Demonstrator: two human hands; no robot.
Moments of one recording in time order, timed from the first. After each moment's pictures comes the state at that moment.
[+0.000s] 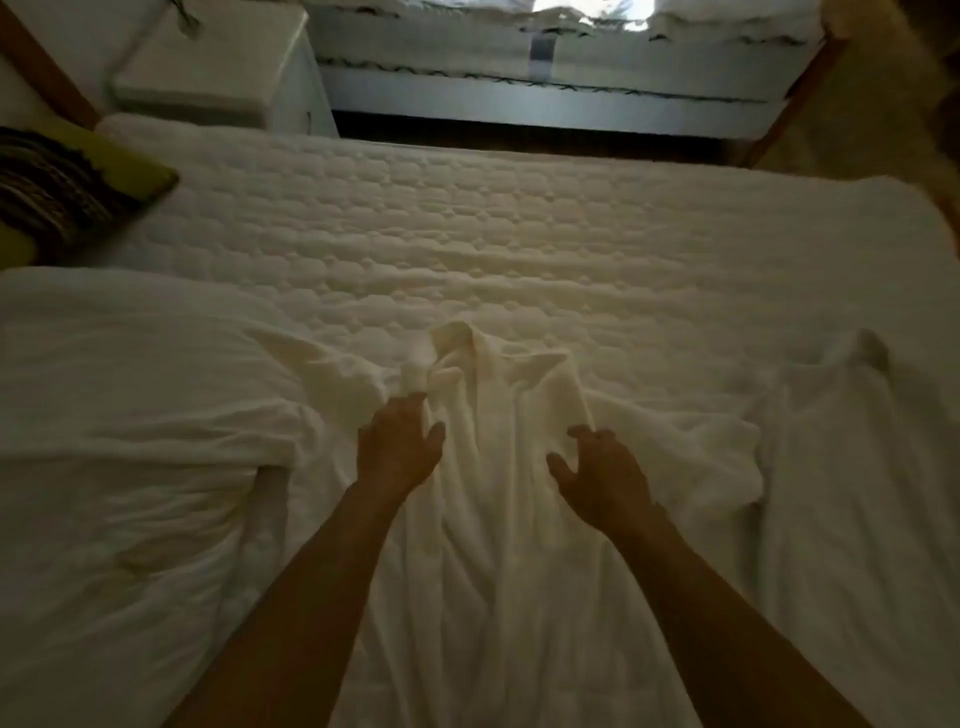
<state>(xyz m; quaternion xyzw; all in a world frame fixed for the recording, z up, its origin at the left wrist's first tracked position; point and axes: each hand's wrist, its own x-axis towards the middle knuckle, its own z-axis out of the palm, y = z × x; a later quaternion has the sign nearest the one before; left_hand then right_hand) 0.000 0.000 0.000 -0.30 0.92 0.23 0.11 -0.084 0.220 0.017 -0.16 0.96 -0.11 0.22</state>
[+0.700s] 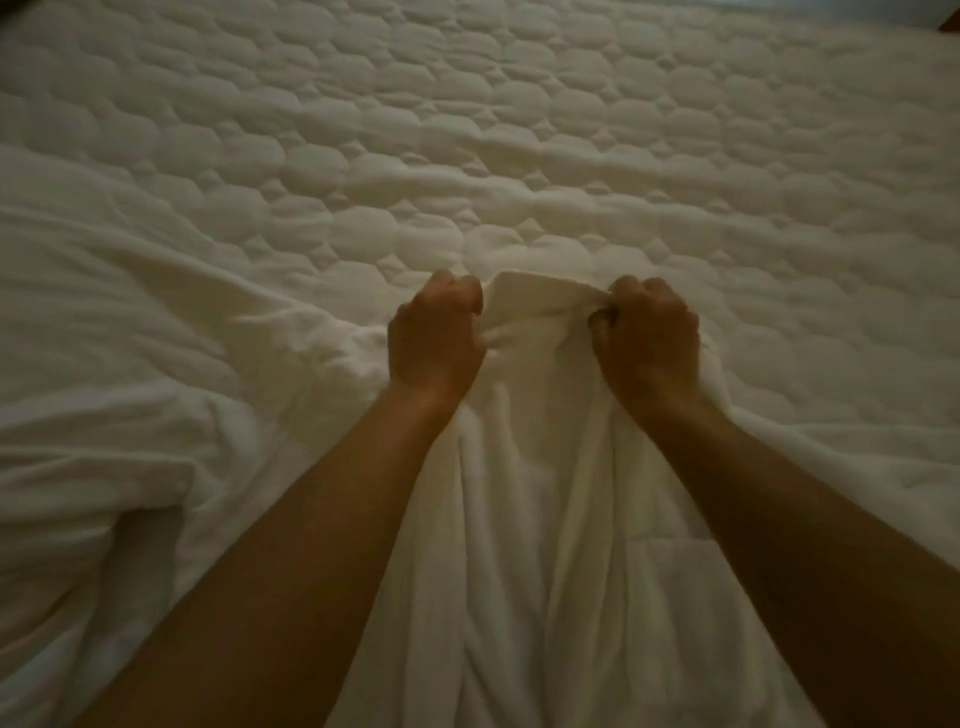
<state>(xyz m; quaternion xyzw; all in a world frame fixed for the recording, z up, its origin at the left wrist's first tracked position) -0.143 -0.068 -0.159 -0.28 0.93 0.21 -0.09 -0.247 0.091 -0.157 -0.20 0.97 -0.14 -0.01</state>
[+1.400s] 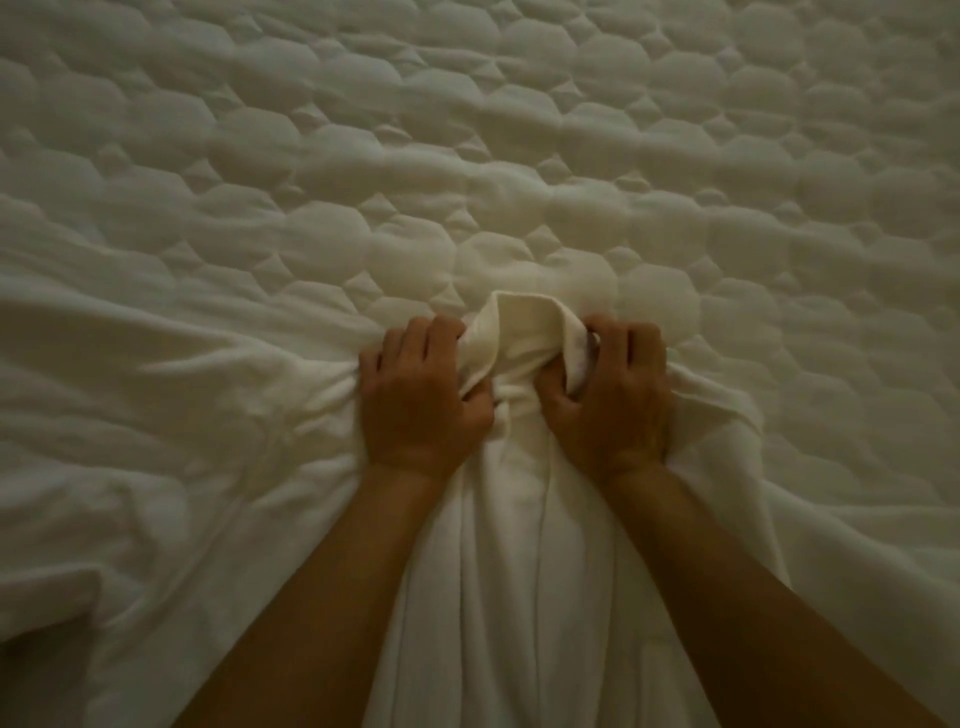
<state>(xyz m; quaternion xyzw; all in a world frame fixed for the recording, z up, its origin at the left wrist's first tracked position) -0.155 -0.078 -0.241 -0.29 0.94 0.12 -0.13 -0.249 0.067 -0.243 -0.23 0.94 -0.24 -0.05</state>
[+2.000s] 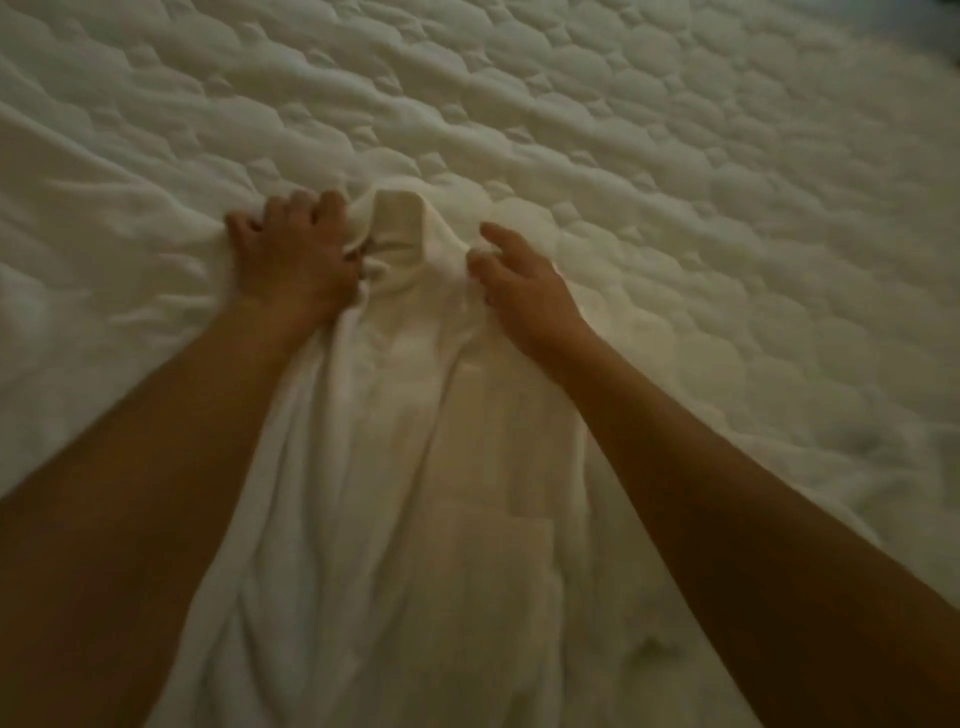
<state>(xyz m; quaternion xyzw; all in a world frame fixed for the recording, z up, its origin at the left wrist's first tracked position) -0.166 -0.051 -0.214 -0.37 0.93 0.02 0.01 -0.285 0.142 -0.160 -0.23 0.83 -0.39 0.33</state>
